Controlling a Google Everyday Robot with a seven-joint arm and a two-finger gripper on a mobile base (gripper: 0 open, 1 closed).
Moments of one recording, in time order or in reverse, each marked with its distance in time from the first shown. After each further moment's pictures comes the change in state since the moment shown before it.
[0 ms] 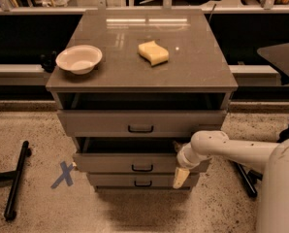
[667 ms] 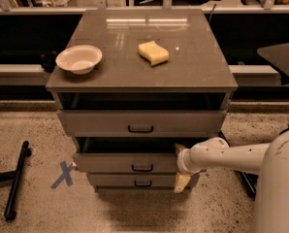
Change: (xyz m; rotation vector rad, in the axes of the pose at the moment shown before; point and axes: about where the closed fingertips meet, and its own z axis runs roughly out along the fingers) arm 0.002 0.013 -0.010 0.097 0.063 -0.026
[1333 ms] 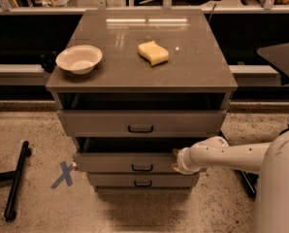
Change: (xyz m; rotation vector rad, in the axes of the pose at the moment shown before) arm 0.000 0.000 0.000 0.000 0.000 0.000
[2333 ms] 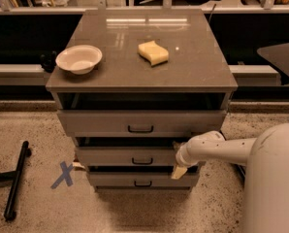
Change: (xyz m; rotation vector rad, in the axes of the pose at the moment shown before) arm 0.000 -0.033 0.016 0.021 0.006 0.004
